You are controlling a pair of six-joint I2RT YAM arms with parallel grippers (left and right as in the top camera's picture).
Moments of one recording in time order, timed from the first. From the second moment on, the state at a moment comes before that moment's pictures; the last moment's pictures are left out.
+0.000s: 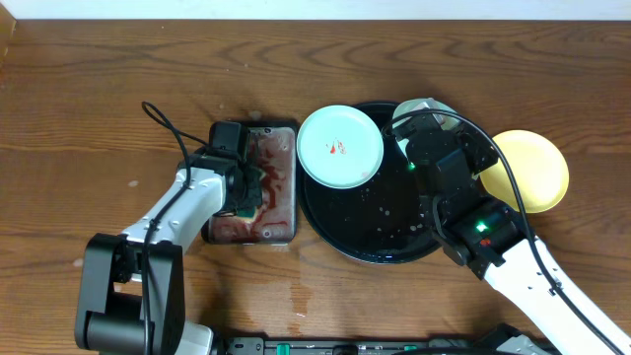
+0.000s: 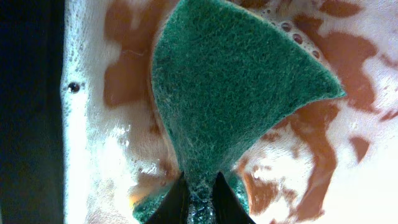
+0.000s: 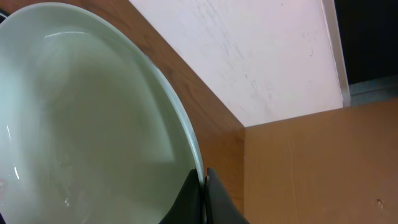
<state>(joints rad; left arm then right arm) -0.17 1.65 0.91 -0.66 -0.03 -0.33 0.60 1.20 0.97 -0.38 0.87 -0.55</state>
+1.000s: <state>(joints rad) -0.17 1.65 0.92 -0.59 -0.03 -0.33 0.60 1.20 0.97 -0.38 0.87 -0.55</state>
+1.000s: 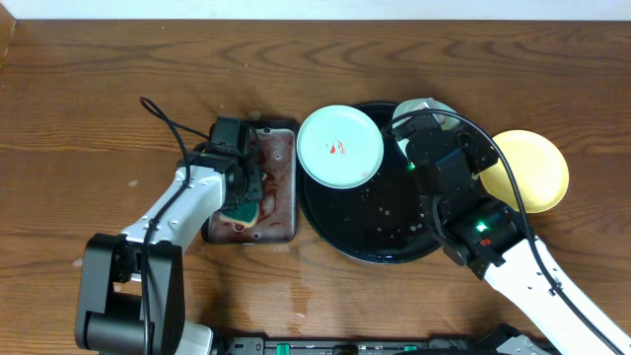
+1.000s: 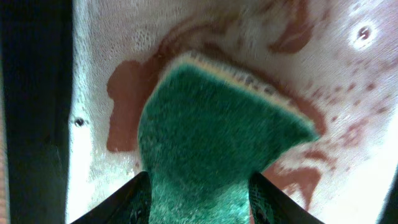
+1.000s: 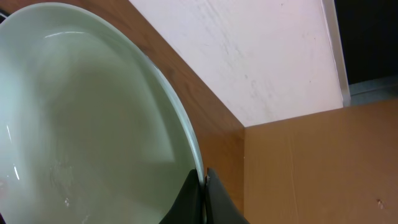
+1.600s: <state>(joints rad) -0.17 1.65 0.90 -0.56 -0.03 -0.33 0.60 1.20 0.97 -0.38 0.89 -0.55</state>
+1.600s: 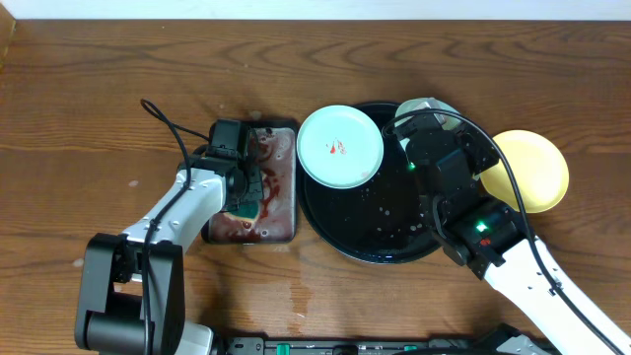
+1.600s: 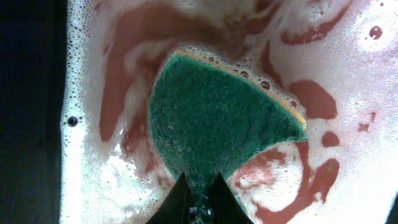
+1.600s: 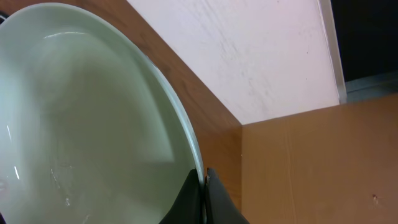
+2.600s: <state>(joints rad) -0.17 1.65 0.90 -0.56 -0.03 -0.33 -0.12 1.28 0.97 -0.66 0.43 0.21</state>
